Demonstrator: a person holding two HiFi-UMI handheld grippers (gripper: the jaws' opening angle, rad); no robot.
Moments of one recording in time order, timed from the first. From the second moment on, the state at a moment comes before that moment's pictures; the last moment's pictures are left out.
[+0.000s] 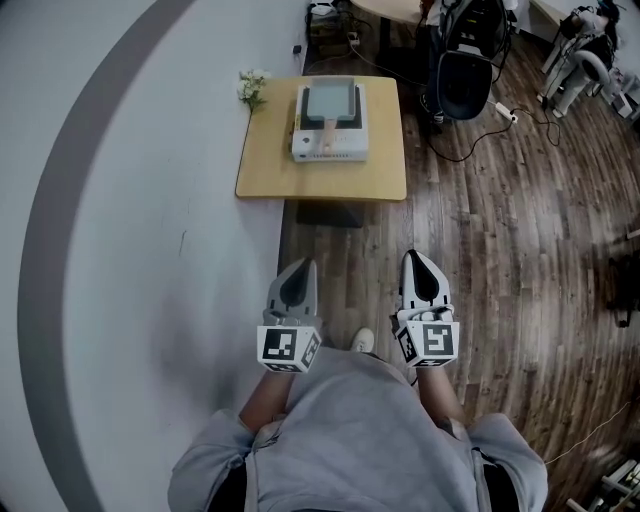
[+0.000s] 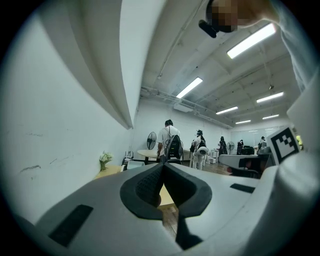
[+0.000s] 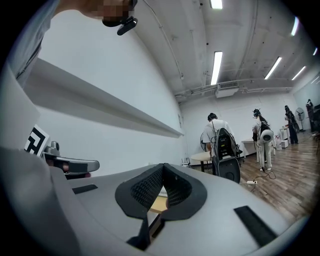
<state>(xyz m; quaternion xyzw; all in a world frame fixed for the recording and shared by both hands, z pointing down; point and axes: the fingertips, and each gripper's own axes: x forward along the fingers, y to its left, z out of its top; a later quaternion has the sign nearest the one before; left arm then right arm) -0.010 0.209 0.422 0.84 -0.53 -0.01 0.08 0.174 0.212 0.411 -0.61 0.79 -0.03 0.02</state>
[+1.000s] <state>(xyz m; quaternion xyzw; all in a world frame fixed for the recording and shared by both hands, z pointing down) -0.071 0.066 0.423 0.85 -0.52 -0.05 0.09 0.121 0.082 0.397 -0.62 0.78 -0.02 0.00</state>
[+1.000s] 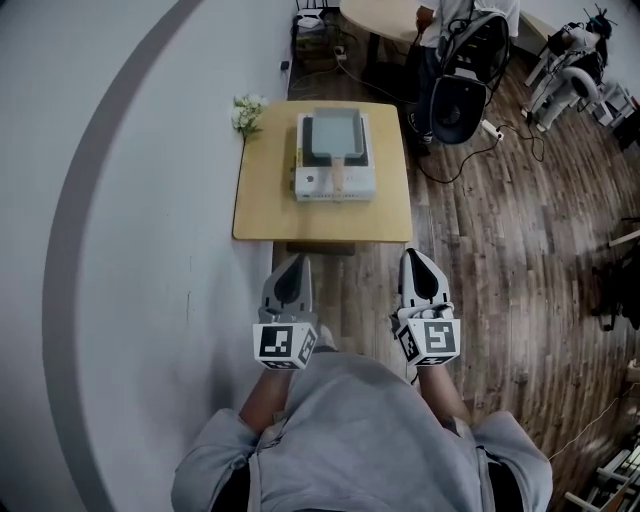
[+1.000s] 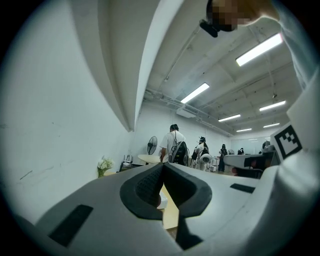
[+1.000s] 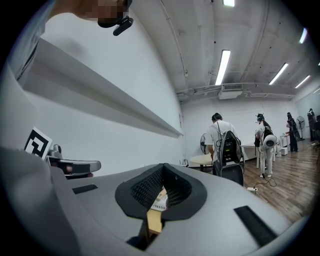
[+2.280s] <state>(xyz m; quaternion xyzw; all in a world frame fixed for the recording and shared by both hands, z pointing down) -0.087 -0.139 0.449 0.84 -0.52 -0.03 0.13 0.089 -0.133 0.432 -0.60 0.79 -0.05 0.00</state>
